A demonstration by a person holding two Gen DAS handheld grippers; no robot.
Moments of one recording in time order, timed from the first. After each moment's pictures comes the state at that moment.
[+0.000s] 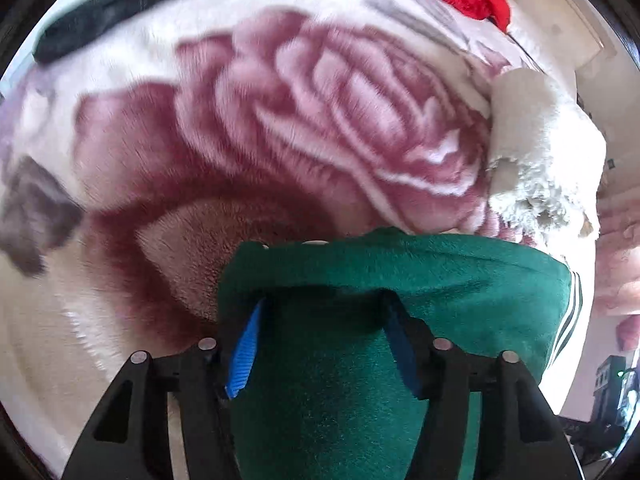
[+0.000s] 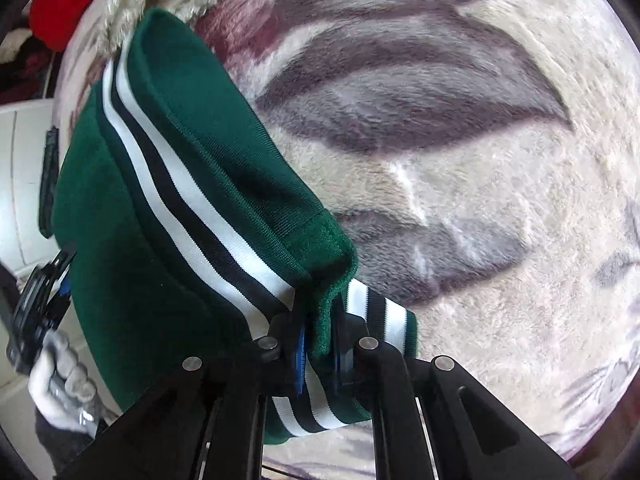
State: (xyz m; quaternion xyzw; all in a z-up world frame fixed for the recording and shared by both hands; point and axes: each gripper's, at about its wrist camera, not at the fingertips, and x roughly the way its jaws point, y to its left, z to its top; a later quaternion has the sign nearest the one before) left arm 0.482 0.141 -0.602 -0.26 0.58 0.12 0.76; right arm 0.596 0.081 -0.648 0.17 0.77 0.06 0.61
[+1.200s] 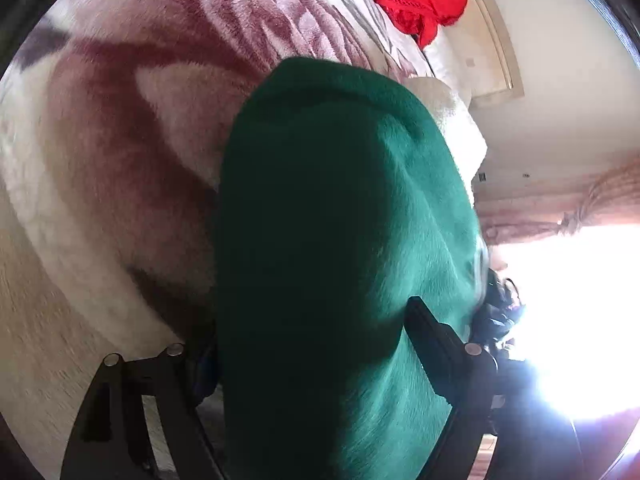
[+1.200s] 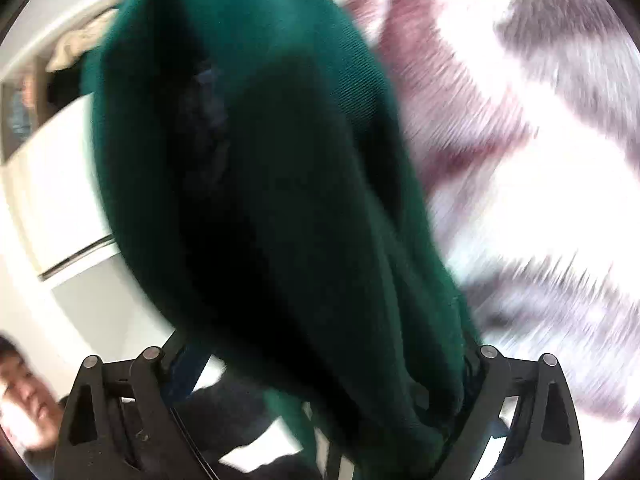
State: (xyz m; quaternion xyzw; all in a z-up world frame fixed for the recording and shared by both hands) left arm 0.389 0.164 -0.619 -0.46 0.50 -0.10 0.73; right arm 0.649 0.112 -0.700 0.41 0.72 0.39 0.41
